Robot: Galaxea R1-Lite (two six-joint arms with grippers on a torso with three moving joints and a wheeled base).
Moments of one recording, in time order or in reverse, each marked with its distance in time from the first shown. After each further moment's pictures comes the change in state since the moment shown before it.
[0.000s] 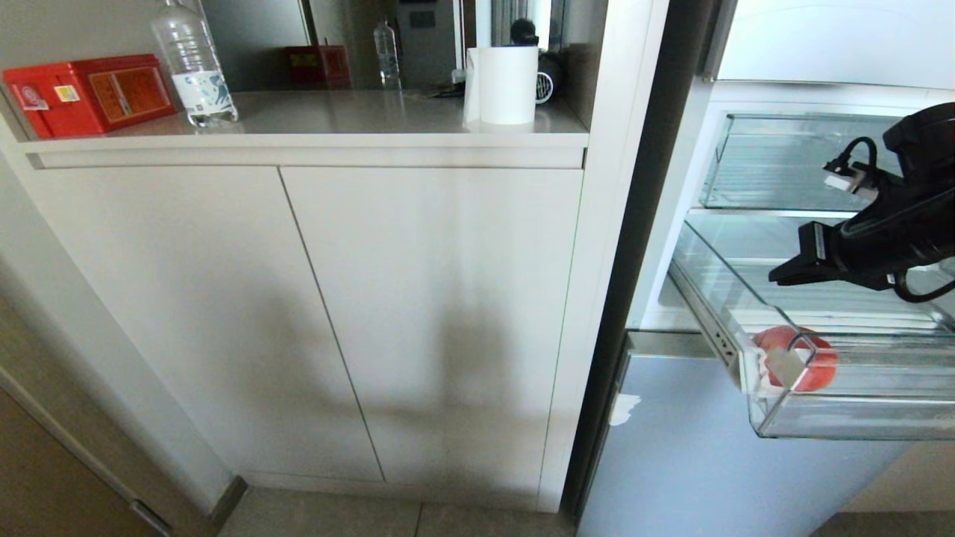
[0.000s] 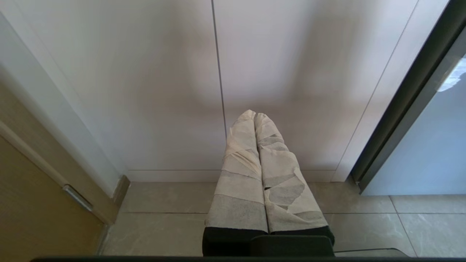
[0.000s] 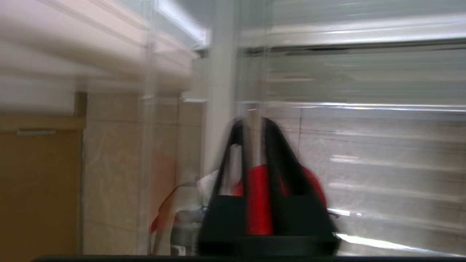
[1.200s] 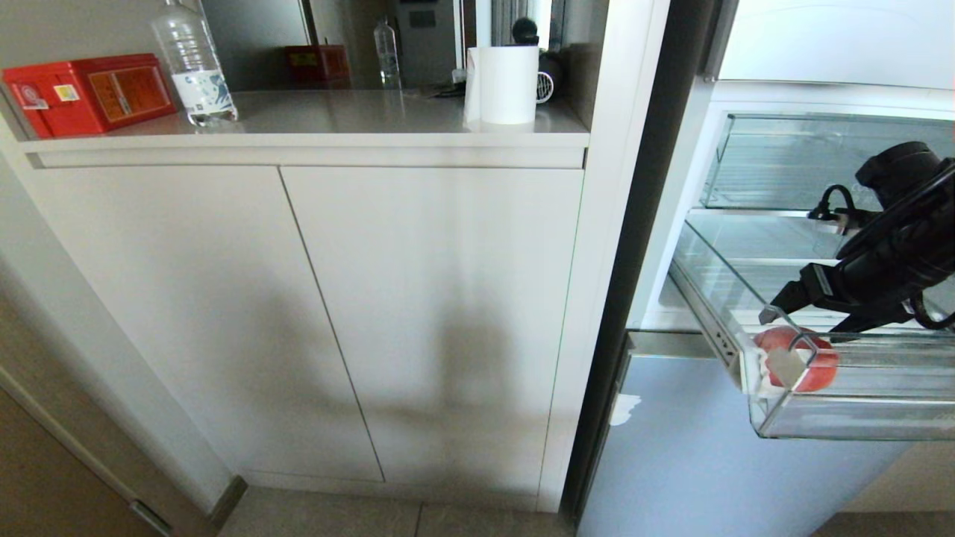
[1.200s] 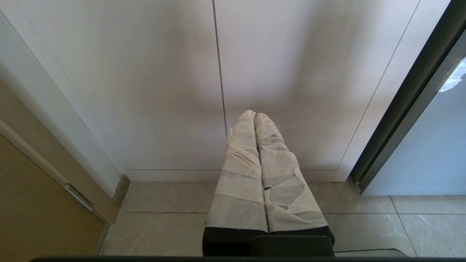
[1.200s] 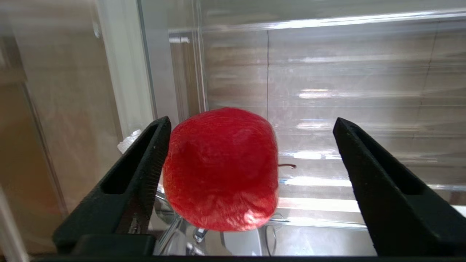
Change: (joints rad) left arm 0.000 0.000 0.000 0.000 0.000 0.000; right arm -0.026 0.113 -0.141 0.333 -0.103 -0.071
